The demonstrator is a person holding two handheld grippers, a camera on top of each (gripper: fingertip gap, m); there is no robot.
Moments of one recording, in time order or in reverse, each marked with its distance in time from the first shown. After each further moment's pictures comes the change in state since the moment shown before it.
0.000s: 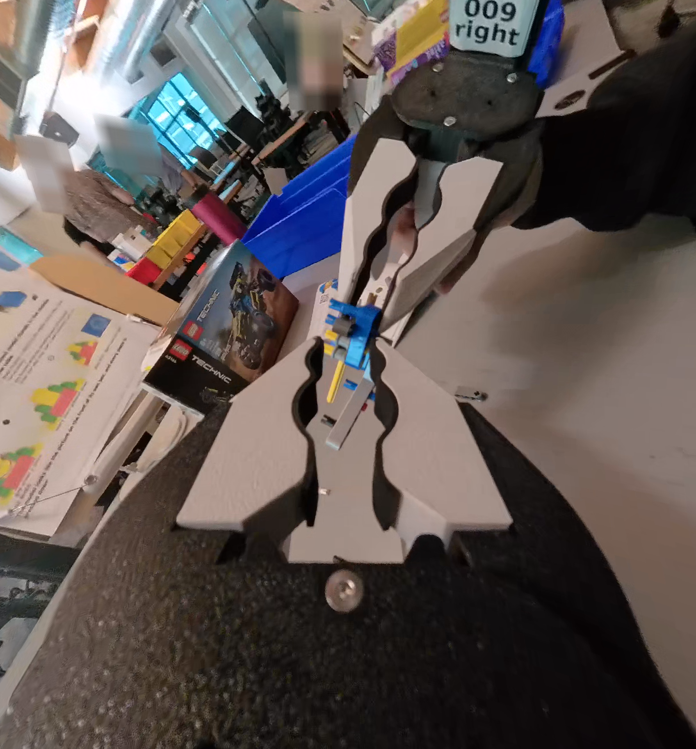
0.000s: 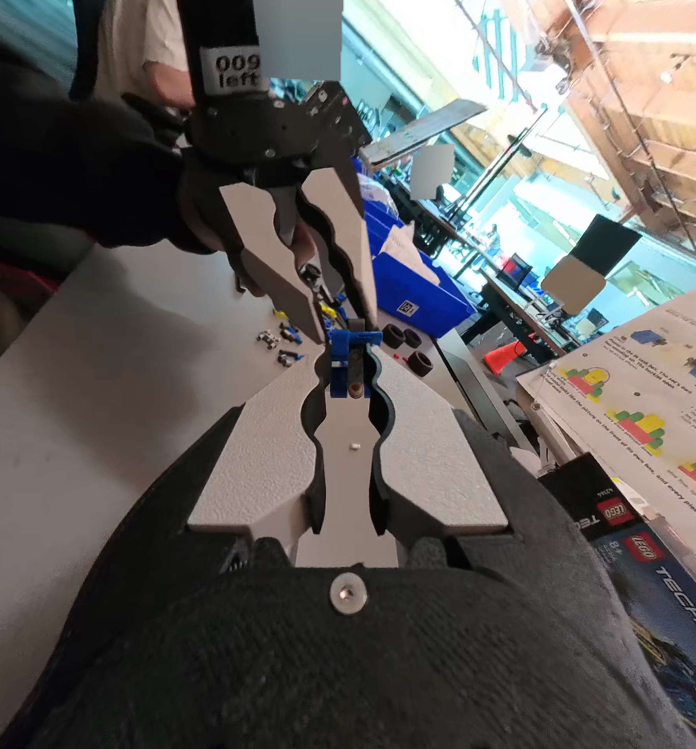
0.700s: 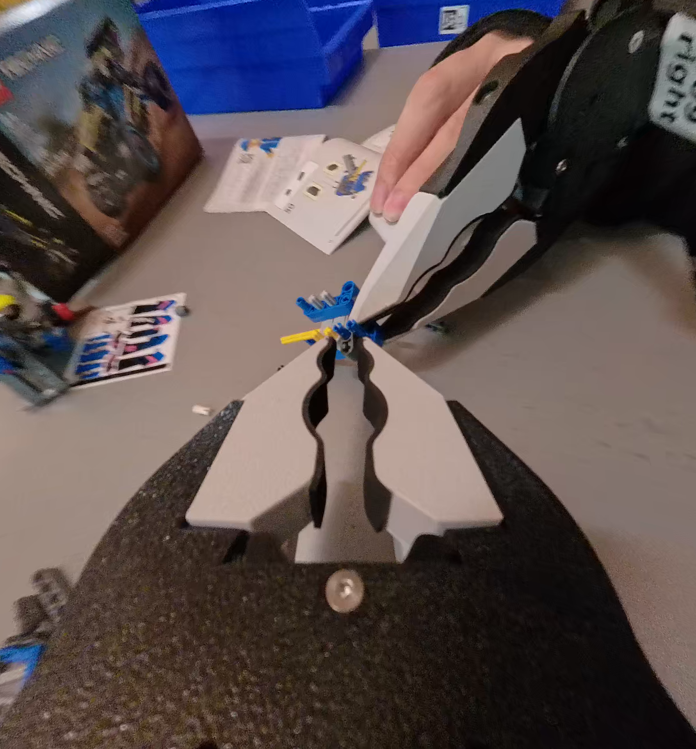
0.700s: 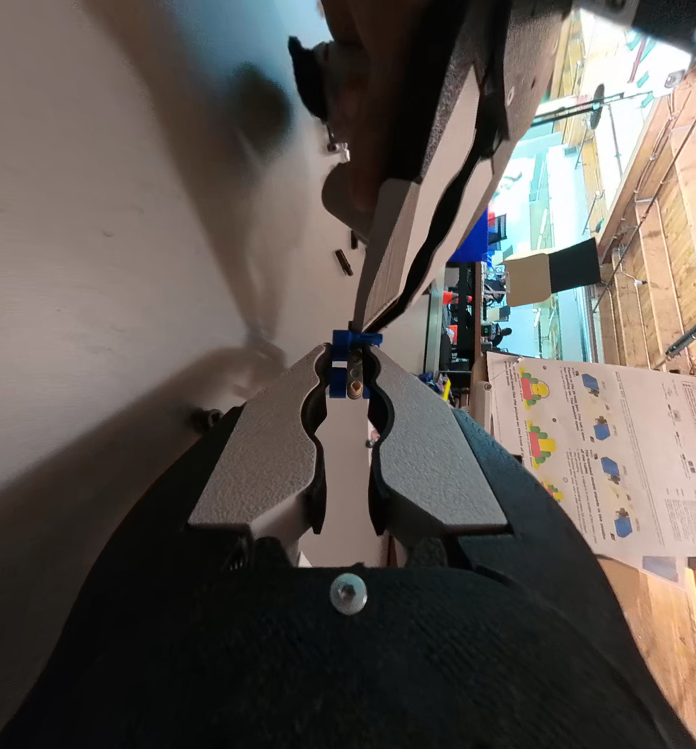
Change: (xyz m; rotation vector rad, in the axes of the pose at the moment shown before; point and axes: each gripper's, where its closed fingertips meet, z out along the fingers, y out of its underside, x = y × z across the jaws) left arm 0.036 0.088 0.028 -0.183 0.217 -0.443; right arm -0.042 0.100 0.023 -0.408 -0.048 -0.660
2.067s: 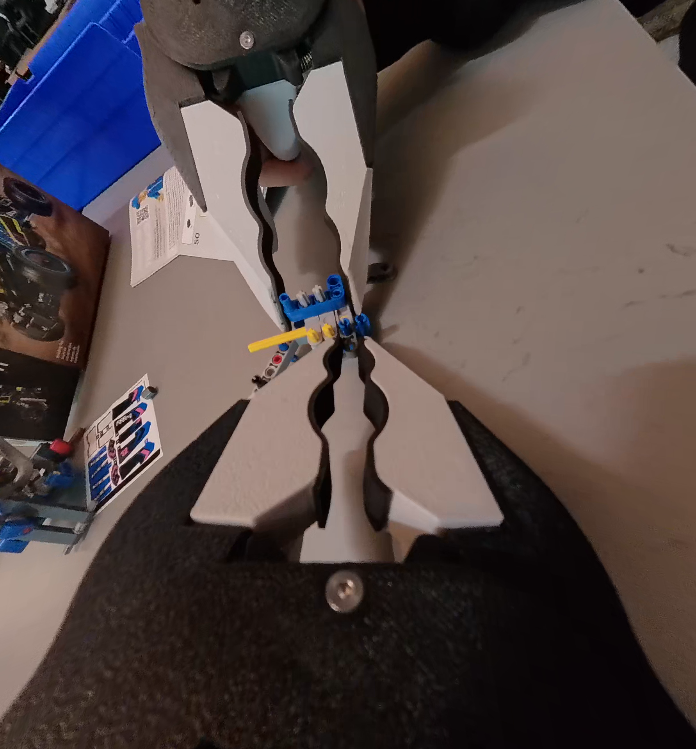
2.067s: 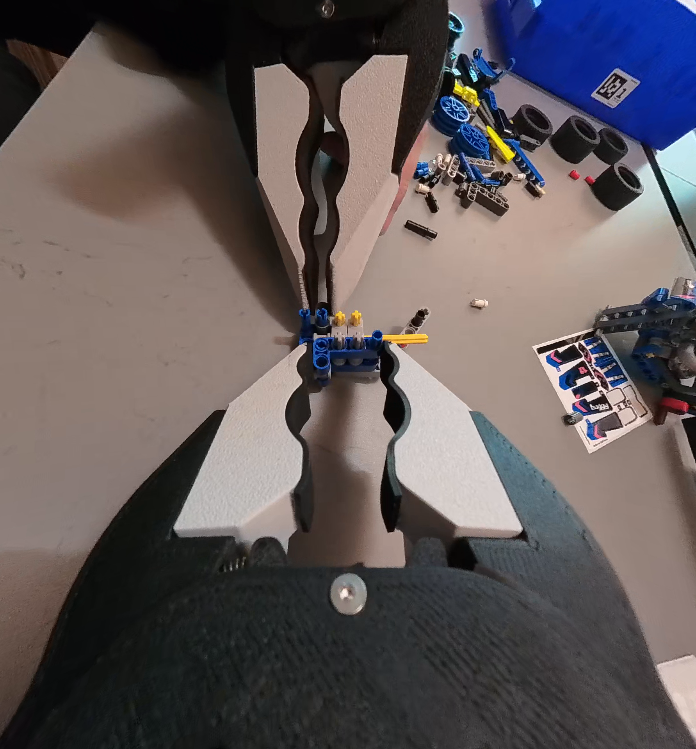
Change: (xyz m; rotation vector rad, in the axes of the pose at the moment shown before) left arm 0.023 0.024 0.018 -0.058 0.153 0.494; right arm -0.023 0.017 -0.006 0.164 -0.446 0.731
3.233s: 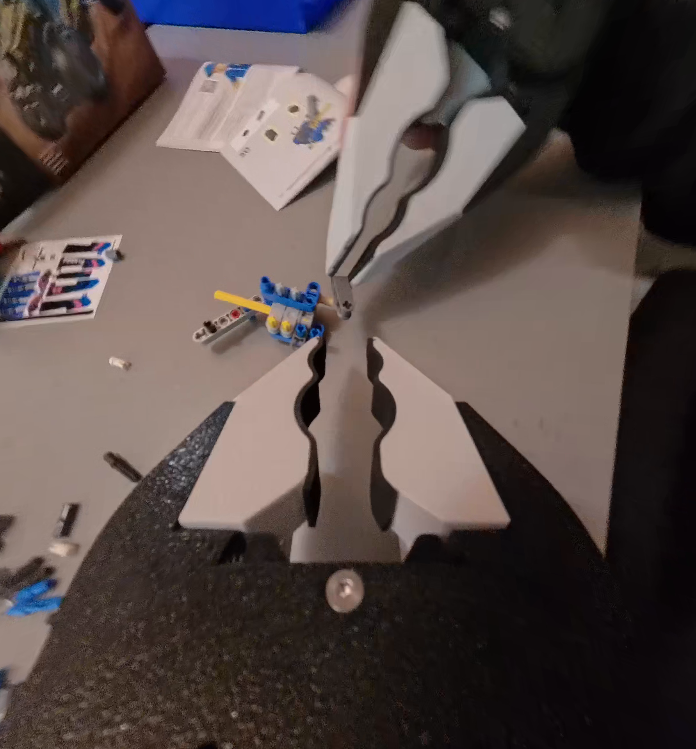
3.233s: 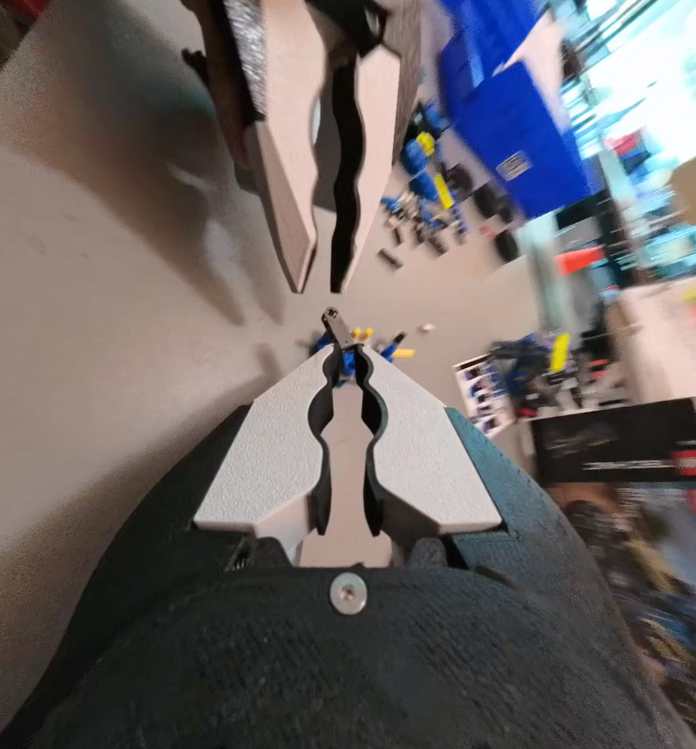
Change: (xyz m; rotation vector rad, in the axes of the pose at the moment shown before) left arm 0.015 -0.022 -0.018 -0.043 -0.198 -0.616; right arm -0.015 -0.024 -0.024 -0.055 0.244 -0.275
